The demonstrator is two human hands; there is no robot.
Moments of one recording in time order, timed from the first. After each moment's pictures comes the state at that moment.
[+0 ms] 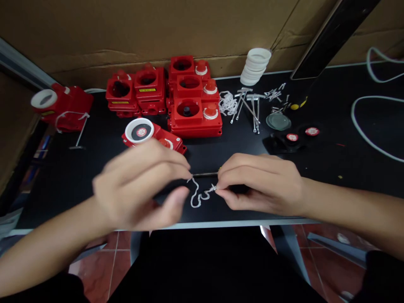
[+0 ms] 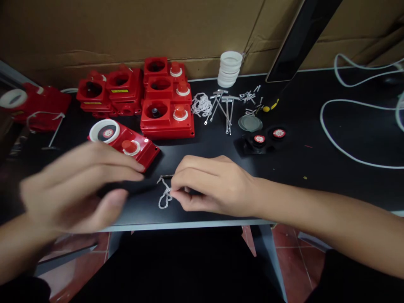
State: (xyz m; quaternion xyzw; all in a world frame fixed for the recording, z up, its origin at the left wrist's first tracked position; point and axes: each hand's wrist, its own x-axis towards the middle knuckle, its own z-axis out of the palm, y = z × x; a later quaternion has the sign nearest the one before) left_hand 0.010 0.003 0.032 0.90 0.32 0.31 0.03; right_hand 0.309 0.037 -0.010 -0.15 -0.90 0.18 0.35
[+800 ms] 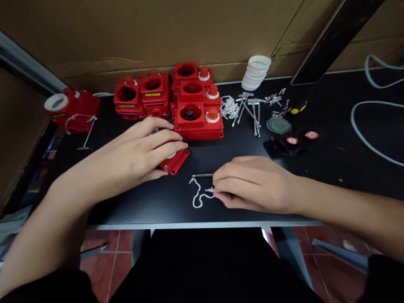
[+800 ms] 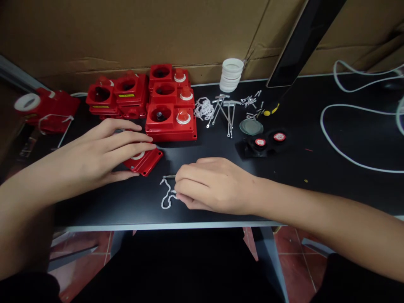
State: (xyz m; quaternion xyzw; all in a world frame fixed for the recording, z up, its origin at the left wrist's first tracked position) left_hand -0.031 0.049 0.038 0.95 0.30 0.09 0.07; right_hand 0.307 0.048 -0.015 -0.08 -0.95 0.08 0.29
